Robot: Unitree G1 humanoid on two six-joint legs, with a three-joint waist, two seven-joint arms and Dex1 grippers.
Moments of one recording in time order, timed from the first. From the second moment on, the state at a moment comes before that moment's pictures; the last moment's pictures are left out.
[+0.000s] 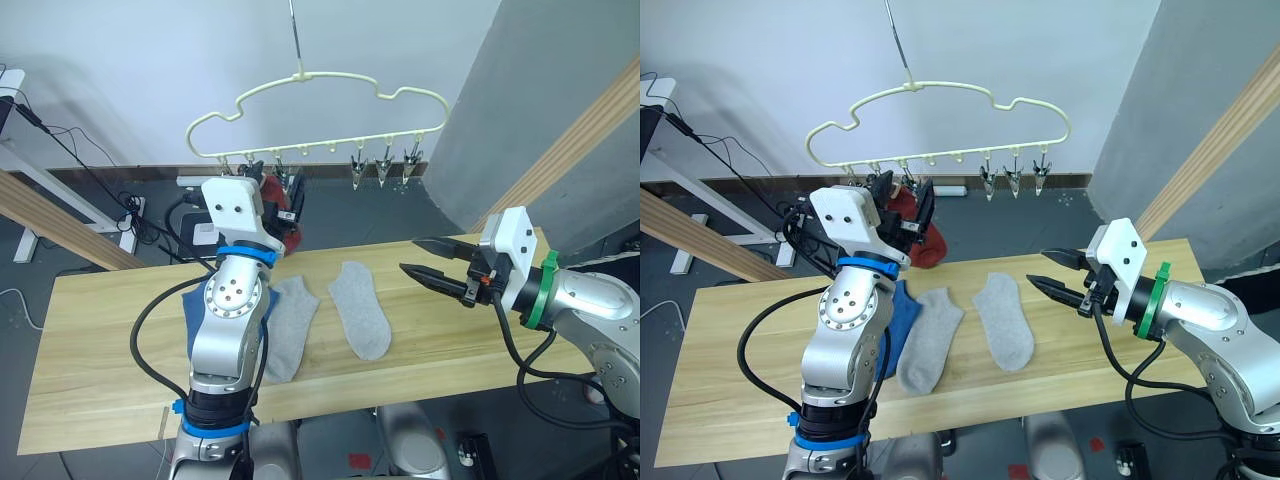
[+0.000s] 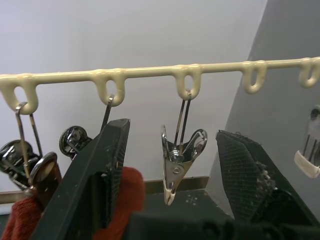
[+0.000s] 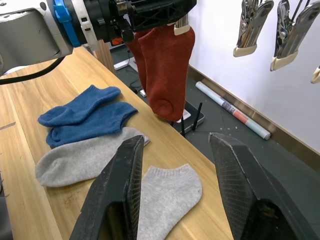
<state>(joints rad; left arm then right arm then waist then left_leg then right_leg) -0.36 0.09 -0.02 -0.39 -0.01 0.34 -0.03 -0.24 -0.74 -0.10 -0.67 0.64 0.69 0.69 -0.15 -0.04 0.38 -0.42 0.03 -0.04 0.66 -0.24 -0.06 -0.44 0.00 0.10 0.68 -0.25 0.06</state>
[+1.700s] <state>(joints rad) -0.38 0.21 0.04 -0.51 -0.08 0.51 -0.18 -0.21 -0.52 0.34 -0.57 0.22 0.68 0.36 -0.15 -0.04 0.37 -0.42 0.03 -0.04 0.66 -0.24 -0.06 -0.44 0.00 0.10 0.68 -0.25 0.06</state>
